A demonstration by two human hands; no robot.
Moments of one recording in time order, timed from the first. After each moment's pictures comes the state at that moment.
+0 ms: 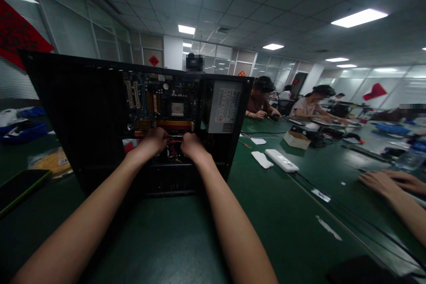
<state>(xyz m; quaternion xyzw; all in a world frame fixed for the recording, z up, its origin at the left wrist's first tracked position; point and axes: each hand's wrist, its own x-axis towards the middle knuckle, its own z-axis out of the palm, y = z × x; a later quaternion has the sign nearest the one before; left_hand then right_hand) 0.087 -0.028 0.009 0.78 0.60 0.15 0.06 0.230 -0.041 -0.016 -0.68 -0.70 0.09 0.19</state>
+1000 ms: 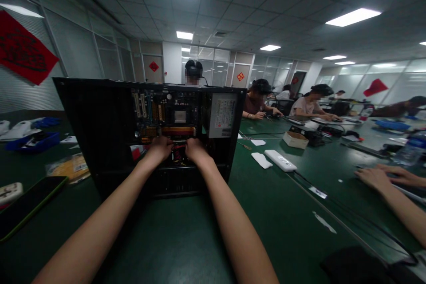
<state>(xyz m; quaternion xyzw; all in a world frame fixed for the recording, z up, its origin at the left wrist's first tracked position) 0.079 -0.015 -0.011 0.78 0.60 0.20 0.06 0.231 -0.044 -0.021 -0.66 -0.71 0.07 0.22</state>
